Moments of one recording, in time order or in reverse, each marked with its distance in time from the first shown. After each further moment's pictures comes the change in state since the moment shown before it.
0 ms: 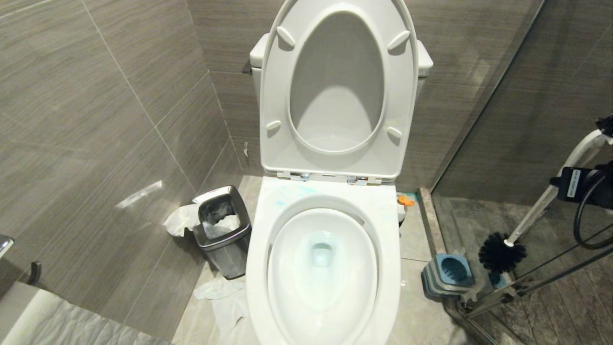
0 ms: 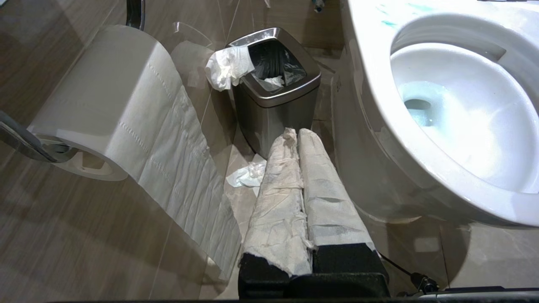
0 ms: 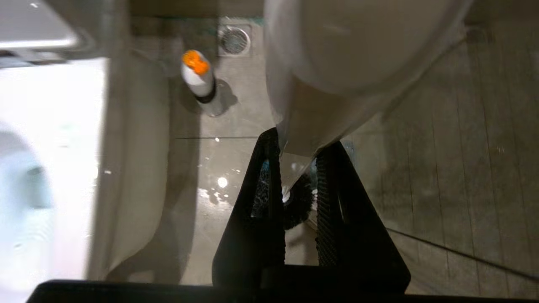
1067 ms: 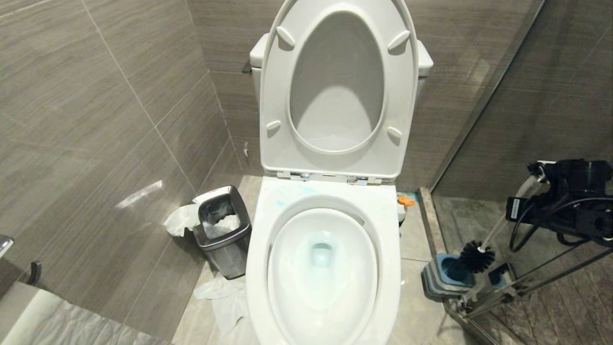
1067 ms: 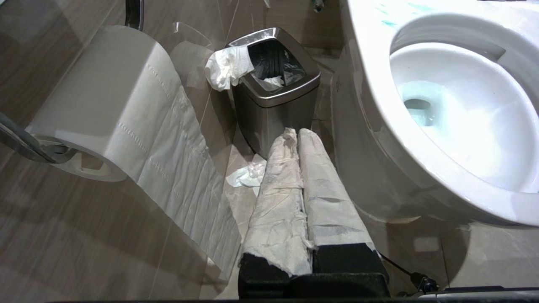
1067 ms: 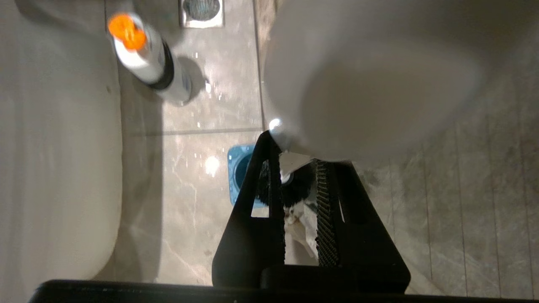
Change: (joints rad) left arm 0.000 0.000 0.000 0.000 0.000 0.000; right arm -0.049 0.472 -0.036 -0.341 0.019 -0.032
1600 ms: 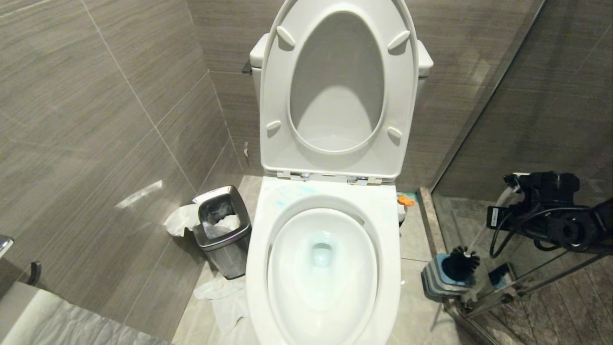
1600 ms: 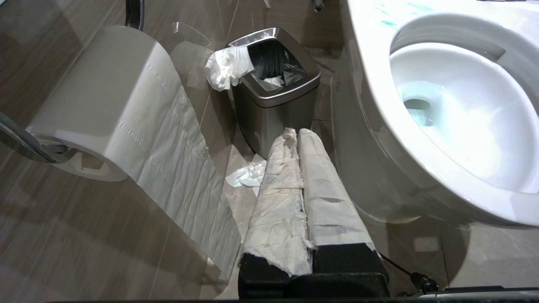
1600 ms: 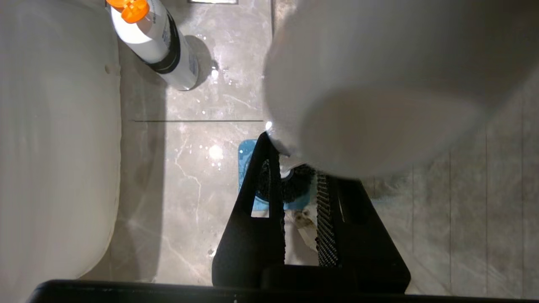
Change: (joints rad) left arm 0.000 0.000 0.000 0.000 0.000 0.000; right arm 0.037 0.136 -0.031 -0.075 -0.002 -0.003
